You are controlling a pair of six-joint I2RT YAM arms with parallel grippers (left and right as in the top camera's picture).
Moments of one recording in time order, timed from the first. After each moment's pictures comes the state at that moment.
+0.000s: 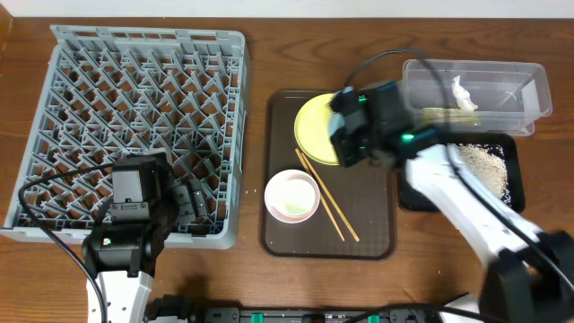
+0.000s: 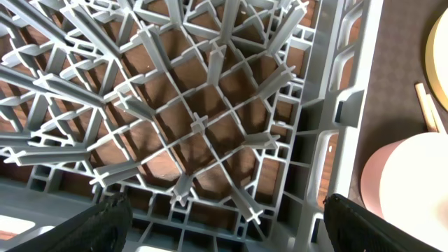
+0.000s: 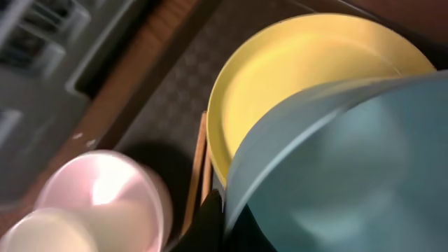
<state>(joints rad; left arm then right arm) 0.03 0.89 0.79 -0.91 0.02 -0.20 0.45 1.65 1.15 -0.47 -0.25 0.01</state>
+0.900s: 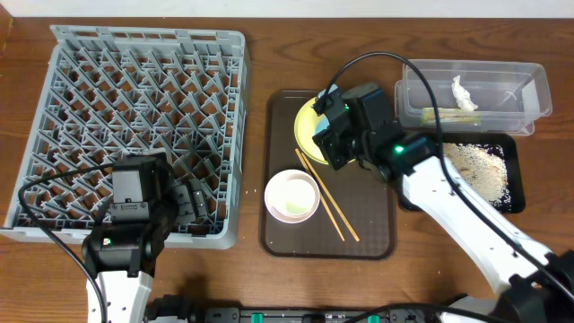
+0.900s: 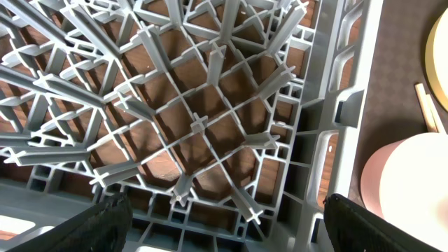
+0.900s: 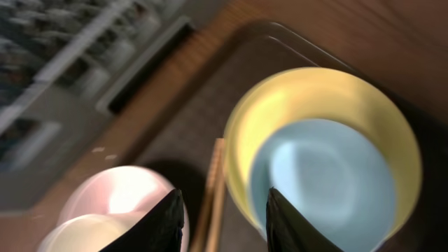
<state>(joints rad) 0.03 0.89 0.79 -0.91 0.02 -0.20 0.53 1.54 1.16 -0.49 -0.21 0.00</state>
